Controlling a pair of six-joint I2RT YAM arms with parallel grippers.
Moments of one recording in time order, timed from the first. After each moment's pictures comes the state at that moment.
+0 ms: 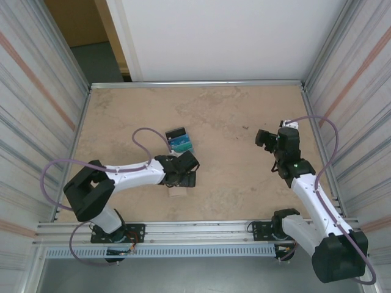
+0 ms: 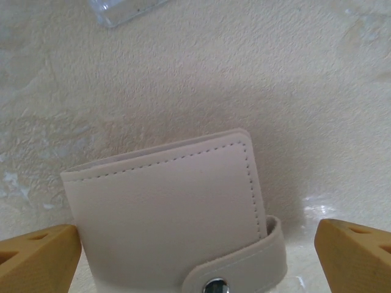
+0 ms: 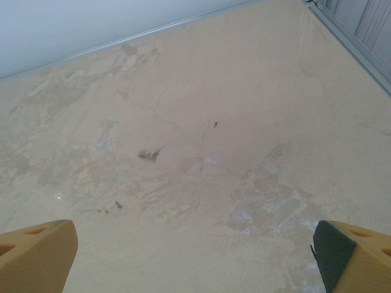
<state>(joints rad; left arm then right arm) -0.94 1.58 0.89 -0.63 -0.23 -0.81 0.16 0.91 0.63 -0.26 0.24 0.36</state>
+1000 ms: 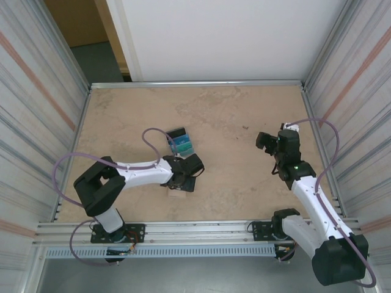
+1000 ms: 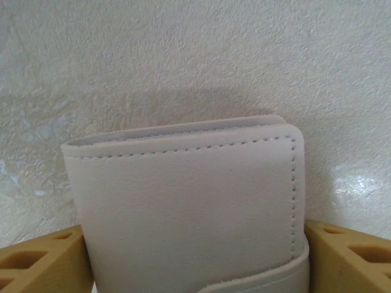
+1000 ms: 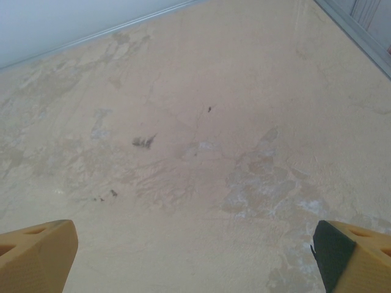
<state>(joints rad) -0.98 1.66 0.93 -0.71 -0.24 -0.76 0.16 0.89 0.61 -0.30 0.24 0.39</state>
